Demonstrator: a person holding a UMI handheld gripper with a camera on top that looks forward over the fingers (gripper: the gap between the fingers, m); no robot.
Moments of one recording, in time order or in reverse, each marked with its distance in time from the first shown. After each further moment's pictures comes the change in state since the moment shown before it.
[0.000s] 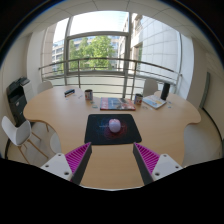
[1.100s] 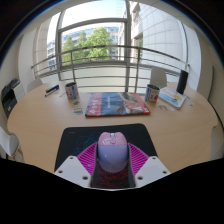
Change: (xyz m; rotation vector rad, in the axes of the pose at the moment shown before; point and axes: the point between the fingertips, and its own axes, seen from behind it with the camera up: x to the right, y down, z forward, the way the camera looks) arm 0.020 -0.039 0.303 -0.073 -0.037 0.043
